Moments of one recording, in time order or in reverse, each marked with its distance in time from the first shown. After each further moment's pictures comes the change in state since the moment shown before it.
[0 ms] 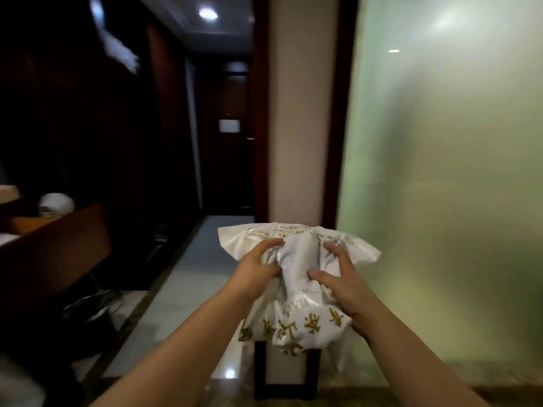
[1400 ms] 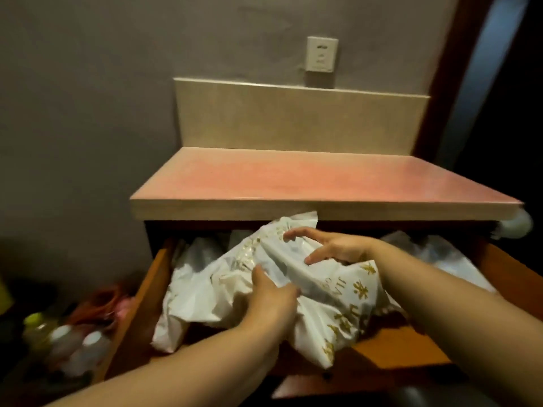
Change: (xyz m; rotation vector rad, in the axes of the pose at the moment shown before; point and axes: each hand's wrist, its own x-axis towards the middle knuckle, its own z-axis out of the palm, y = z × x) left_hand -0.096 -0.137 -0.583 -0.251 1.539 -0.684; right_hand 0.059 -0.088 0.878 -0.464 -2.175 -0.616
